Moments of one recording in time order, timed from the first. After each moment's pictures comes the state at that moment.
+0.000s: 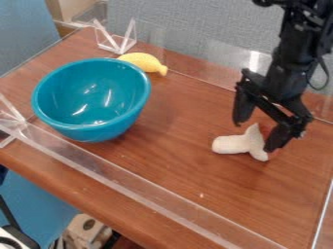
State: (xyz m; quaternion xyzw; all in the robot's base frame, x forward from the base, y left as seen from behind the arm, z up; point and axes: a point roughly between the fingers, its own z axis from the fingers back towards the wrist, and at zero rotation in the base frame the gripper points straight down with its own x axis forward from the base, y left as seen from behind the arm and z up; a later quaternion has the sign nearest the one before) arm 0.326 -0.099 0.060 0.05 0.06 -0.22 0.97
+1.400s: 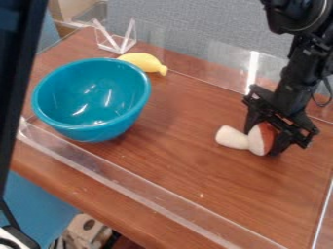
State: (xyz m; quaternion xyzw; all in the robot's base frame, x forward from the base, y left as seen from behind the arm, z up) arm 0.346 -0.100 0.028 0.06 0.06 -0.18 0.98
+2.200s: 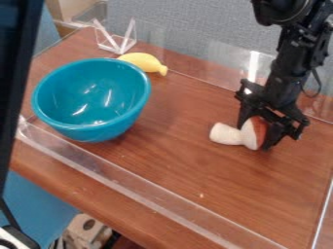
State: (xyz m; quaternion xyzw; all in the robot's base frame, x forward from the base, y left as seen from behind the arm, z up) arm 0.355 -0.084 0.032 0.06 0.06 -0.16 0.98
